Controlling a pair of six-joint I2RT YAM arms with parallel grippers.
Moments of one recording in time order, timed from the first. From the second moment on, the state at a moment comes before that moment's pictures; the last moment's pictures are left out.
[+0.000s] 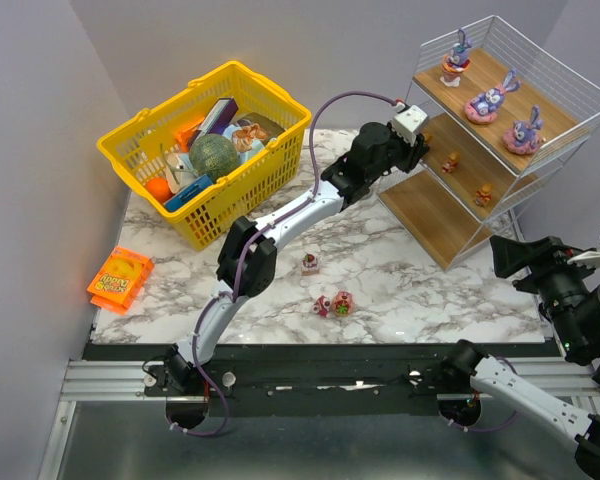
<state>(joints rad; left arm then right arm) -0.82 2.38 2.26 0.15 0.12 -0.02 0.78 0.44 1.31 -0.99 0.73 0.49</state>
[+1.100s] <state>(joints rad) -0.82 2.47 2.32 0.28 0.09 -0.02 0.78 0.44 1.30 -1.01 0.75 0.50</state>
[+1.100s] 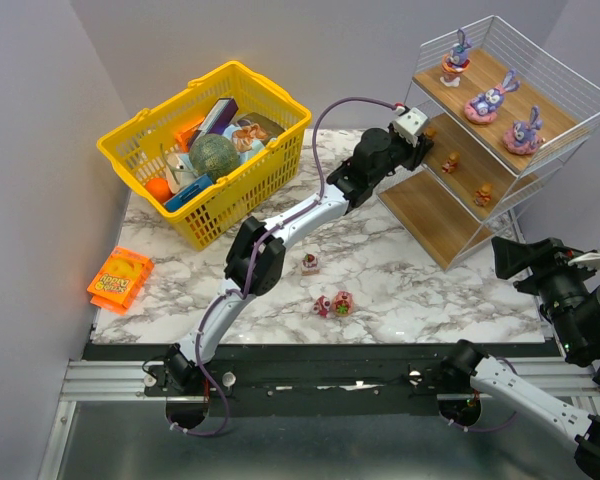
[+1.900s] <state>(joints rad) -0.81 2.41 2.22 0.28 0.08 -0.03 0.78 0.42 1.30 -1.03 0.77 0.50</state>
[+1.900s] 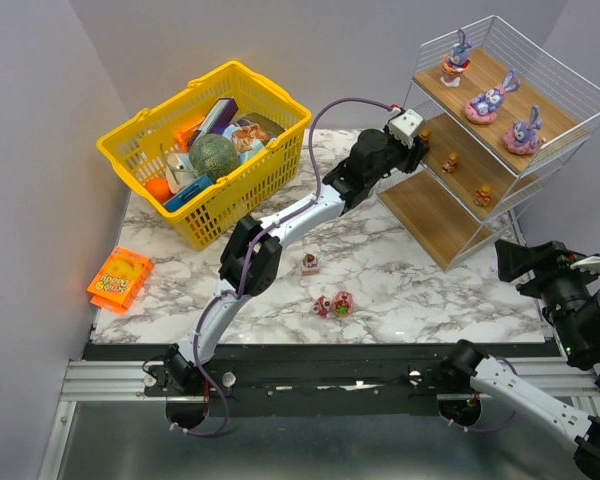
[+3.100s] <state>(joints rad) -0.85 1.40 1.09 0.36 -0.09 -0.08 0.78 0.40 1.11 -0.99 0.64 0.52</state>
